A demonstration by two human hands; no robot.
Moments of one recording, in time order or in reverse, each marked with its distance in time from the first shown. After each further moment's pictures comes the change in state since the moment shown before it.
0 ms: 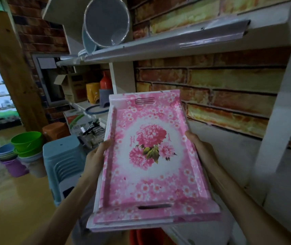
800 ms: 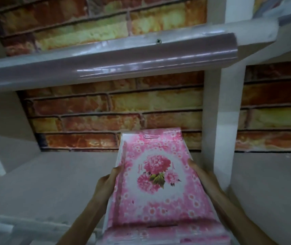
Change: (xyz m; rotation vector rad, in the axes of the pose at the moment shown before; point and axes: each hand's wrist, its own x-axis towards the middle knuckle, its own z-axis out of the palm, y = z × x) left_hand 0.223 -0.044 0.229 0.218 -0.651 -0.104; right_hand 0.111 0.033 -0.096 0.071 0.693 0.059
